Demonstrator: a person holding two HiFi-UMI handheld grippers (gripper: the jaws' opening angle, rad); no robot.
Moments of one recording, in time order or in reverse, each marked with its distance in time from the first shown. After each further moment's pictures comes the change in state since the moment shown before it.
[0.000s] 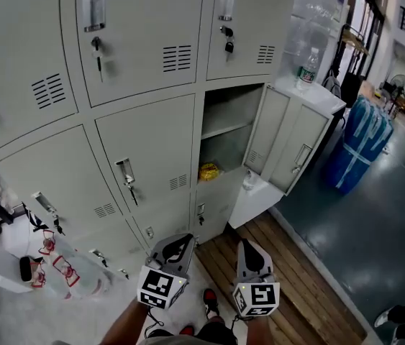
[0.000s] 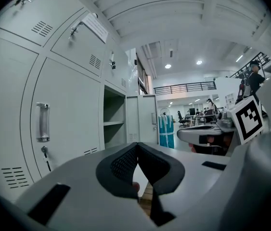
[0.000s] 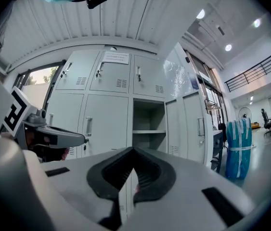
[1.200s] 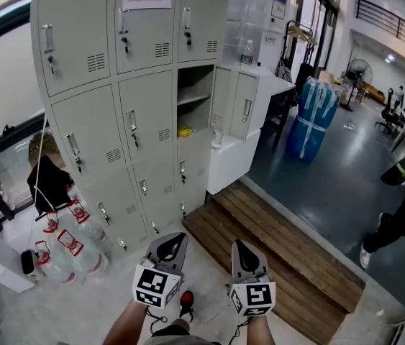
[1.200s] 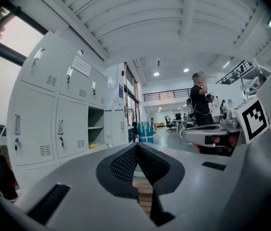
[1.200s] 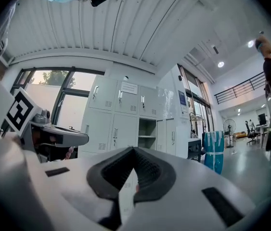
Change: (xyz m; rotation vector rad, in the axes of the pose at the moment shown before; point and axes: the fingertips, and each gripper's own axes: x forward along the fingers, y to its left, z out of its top) left arm -0.310 -0.221 -0.020 0.036 -0.071 -0.104; right arm -0.389 0.124 0.011 -0.046 -0.053 -0.116
